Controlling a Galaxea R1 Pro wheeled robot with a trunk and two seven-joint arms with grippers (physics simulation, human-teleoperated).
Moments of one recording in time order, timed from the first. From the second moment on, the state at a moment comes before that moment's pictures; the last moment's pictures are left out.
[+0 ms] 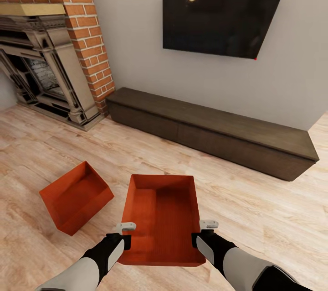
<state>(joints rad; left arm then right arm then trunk) -0.66 -0.11 -0.01 -0.26 0.07 0.30 0.23 -0.74 0.12 0.60 -0.15 -0.64 0.27 -0.32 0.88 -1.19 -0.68</state>
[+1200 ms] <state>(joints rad) -0.66 -0.11 -0.01 -0.26 0.07 0.30 0.23 -0.74 0.12 0.61 -0.15 -0.64 0.27 -0.32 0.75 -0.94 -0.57</state>
